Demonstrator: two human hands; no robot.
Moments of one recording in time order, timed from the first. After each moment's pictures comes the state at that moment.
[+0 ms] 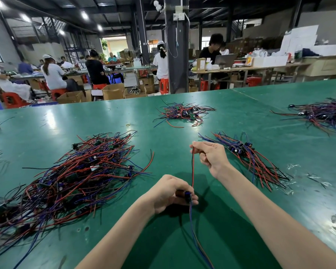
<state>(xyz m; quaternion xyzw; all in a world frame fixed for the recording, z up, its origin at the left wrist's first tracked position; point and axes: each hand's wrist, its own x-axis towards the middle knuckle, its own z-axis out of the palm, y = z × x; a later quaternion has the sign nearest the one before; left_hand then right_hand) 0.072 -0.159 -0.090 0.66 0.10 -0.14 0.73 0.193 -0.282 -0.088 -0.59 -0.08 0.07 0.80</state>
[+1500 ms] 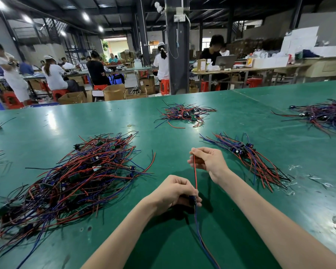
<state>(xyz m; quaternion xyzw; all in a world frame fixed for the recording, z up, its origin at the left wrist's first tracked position) 0.070 -0.156 -0.097 0.69 0.00 -0.15 0.71 0.187 -0.280 -0.100 -0.61 -0.09 0.10 0.78</state>
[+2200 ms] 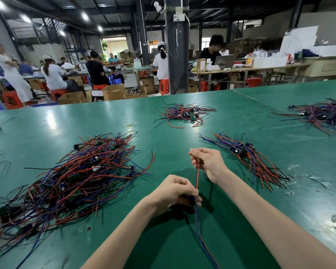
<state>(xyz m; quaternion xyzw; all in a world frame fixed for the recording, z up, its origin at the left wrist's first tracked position) 0.073 -0.158 -0.100 0.69 -0.01 -0.15 0.71 0.186 -0.277 -0.099 -0.60 -0.07 0.12 0.79</state>
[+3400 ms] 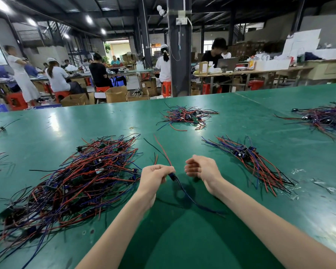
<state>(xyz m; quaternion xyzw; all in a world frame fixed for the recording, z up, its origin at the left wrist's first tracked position) 0.089 -0.124 -0.092 0.67 0.14 0.14 0.71 0.166 -0.260 -0.099 -0.61 -0.04 0.14 0.78</state>
